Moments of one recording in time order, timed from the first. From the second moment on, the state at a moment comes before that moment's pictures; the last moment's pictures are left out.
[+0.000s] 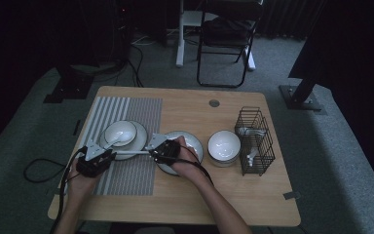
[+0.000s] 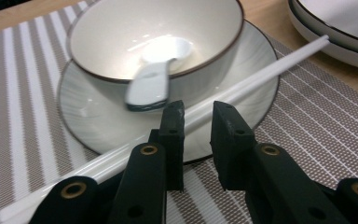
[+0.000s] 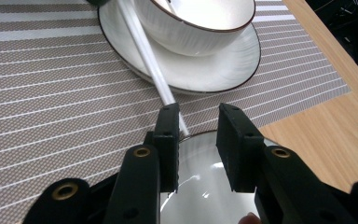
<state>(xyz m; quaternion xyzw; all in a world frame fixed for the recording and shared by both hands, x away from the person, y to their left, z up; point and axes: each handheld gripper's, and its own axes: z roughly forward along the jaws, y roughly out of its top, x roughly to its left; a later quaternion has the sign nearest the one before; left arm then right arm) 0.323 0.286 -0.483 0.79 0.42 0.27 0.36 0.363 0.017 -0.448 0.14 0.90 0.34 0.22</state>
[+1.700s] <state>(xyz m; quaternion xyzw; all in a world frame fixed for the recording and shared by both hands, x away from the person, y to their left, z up) 0.335 0.387 -0.499 0.71 0.56 0.32 0.28 0.339 -0.002 -0.464 0.16 0.89 0.36 0.21</state>
